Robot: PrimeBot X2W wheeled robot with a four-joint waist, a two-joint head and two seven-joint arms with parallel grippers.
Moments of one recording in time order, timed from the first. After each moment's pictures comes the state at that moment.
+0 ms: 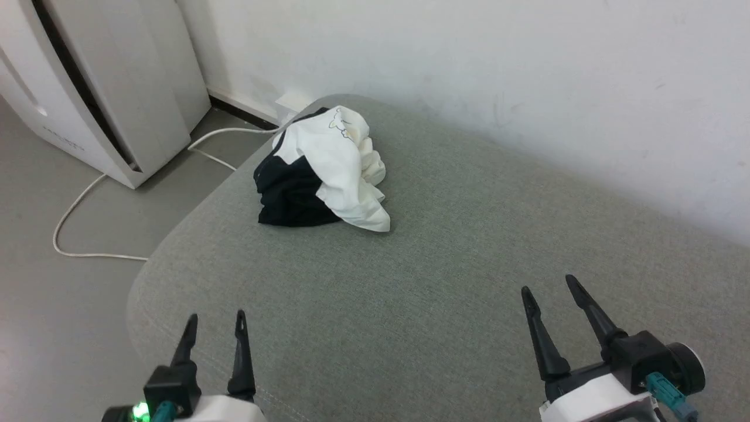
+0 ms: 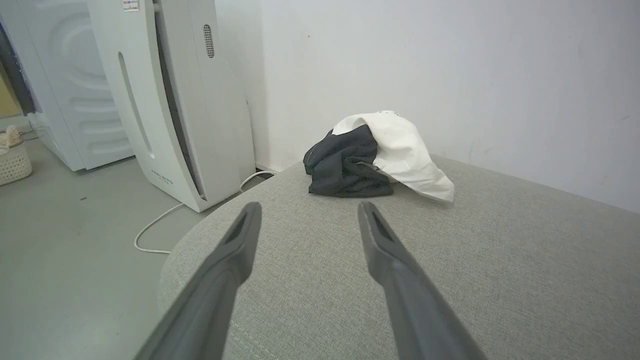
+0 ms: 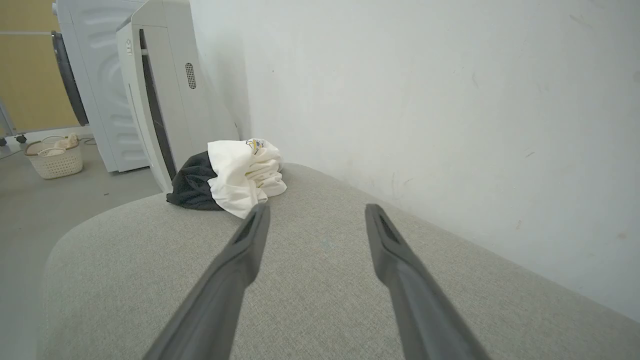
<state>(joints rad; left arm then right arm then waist) 0.10 0.09 -0.07 0.12 -0.13 0.13 -0.26 0.06 -0.05 0.11 0.10 0.05 0.13 -0.26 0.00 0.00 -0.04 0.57</state>
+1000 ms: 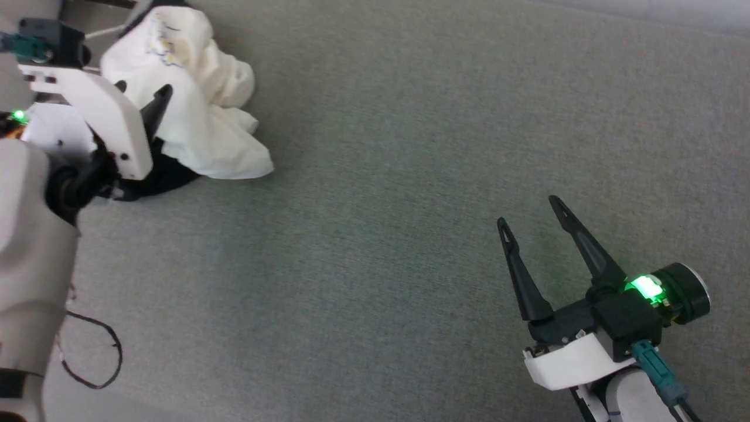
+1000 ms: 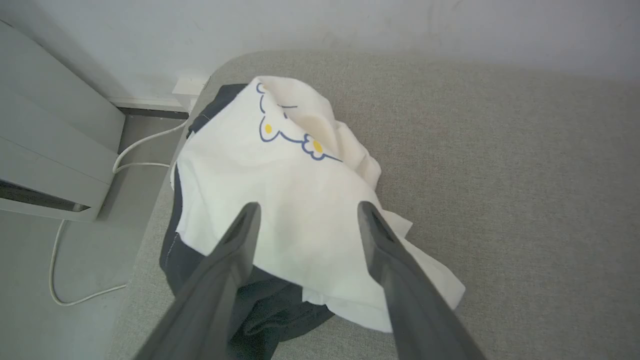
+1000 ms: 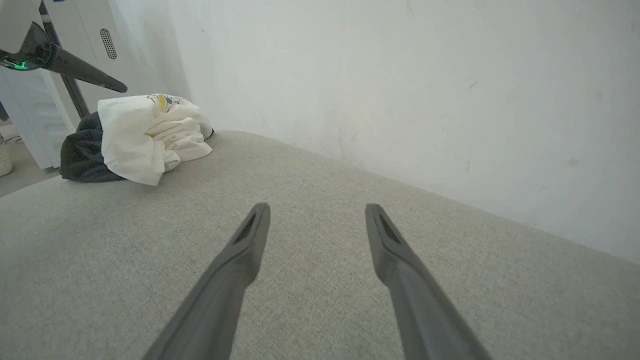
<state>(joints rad) -0.86 0.49 -0.30 0.57 -0.60 -0.12 0.43 -0.07 -0.05 0.17 -0.07 -0.12 0.13 -0.26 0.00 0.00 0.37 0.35</state>
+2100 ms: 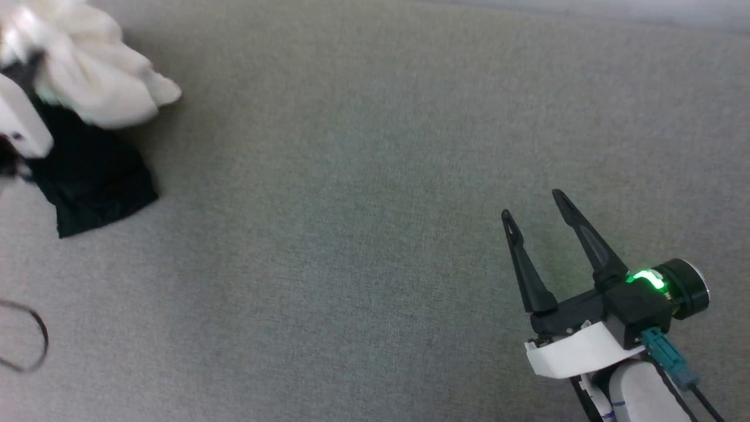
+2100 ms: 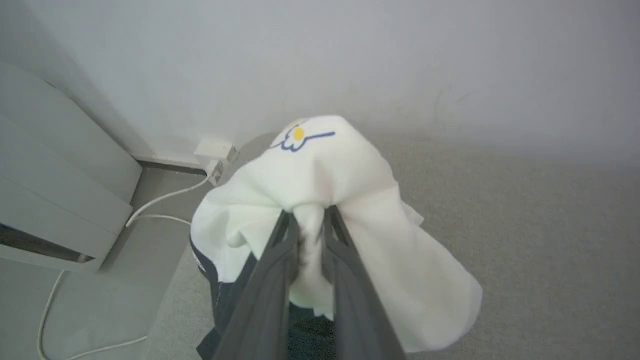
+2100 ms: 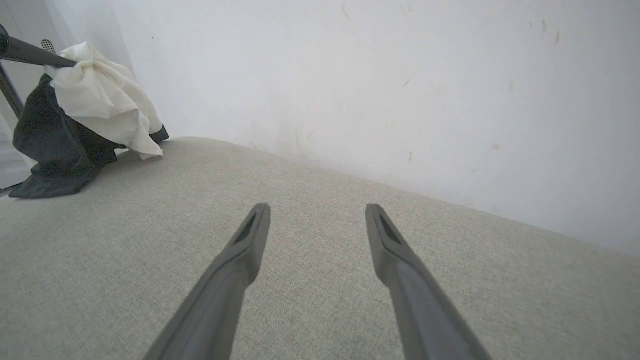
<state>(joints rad) -0.98 0.69 -0.48 0.78 -0.86 -0.13 0.21 -0.10 -0.05 0.17 -0.04 -0.06 0.13 -0.26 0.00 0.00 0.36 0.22</state>
